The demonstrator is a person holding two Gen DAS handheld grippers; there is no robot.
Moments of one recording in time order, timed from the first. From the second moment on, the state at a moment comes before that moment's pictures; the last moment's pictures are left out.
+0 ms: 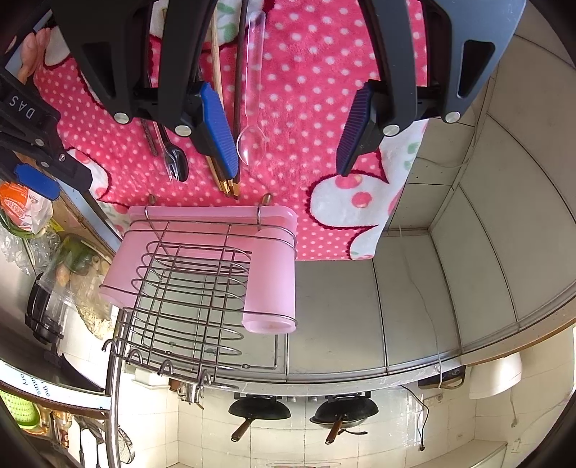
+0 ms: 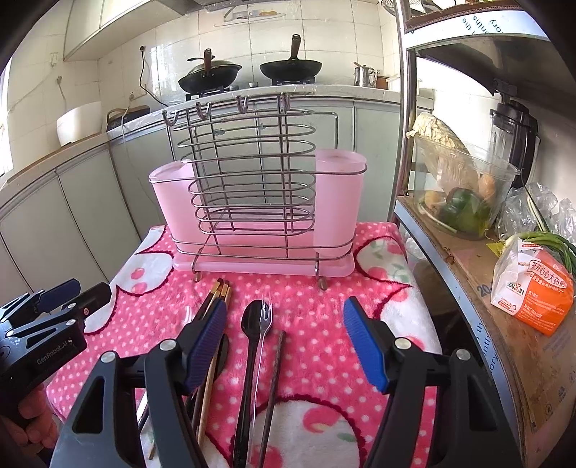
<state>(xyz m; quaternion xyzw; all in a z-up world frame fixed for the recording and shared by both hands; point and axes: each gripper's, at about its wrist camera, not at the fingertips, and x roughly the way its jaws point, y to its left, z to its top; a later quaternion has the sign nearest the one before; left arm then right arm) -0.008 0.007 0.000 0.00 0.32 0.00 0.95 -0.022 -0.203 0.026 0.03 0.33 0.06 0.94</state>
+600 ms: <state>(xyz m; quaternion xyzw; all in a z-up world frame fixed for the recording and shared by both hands) -0.006 0.009 -0.008 0.00 0.33 0.00 0.94 -0.013 -0.206 0.008 0.05 0.38 0.08 0.92</state>
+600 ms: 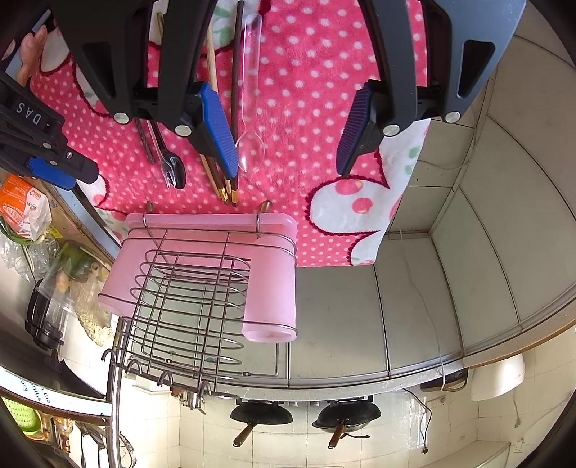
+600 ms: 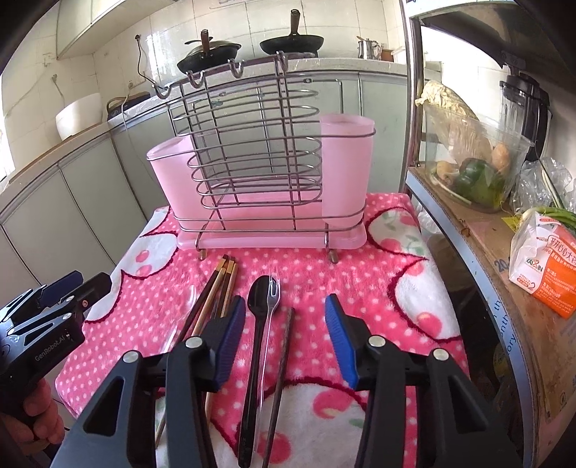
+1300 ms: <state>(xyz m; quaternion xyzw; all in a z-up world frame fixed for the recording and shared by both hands) 0.020 0.007 -0.050 -0.01 0.45 -0.09 0.89 0.006 -0.226 -0.034 0.10 0.46 0.12 0.87</state>
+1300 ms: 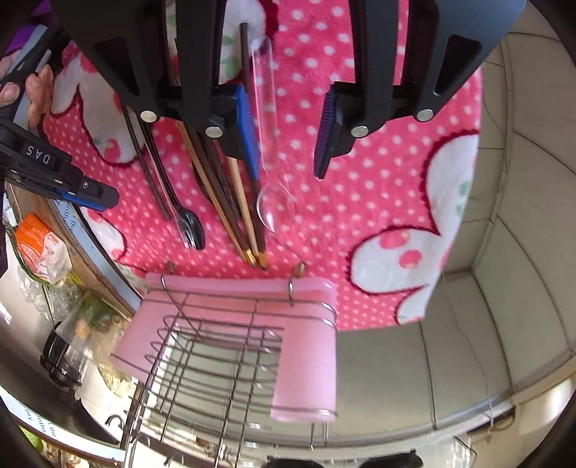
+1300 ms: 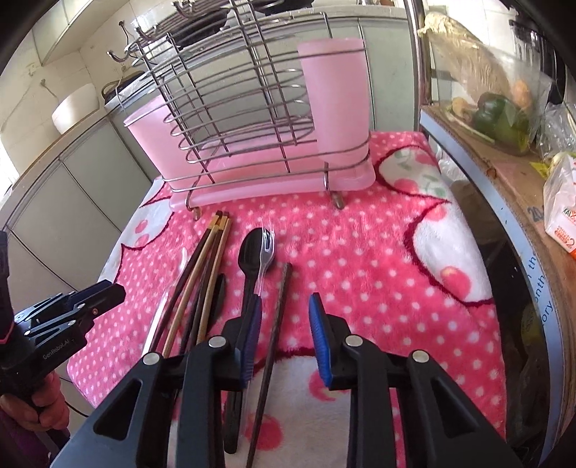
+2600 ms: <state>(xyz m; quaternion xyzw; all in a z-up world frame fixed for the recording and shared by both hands) 0.085 0.024 -0.070 -0.03 0.55 -0.12 0.83 0.072 -0.192 -0.085 0.07 0.58 0.16 0.80</state>
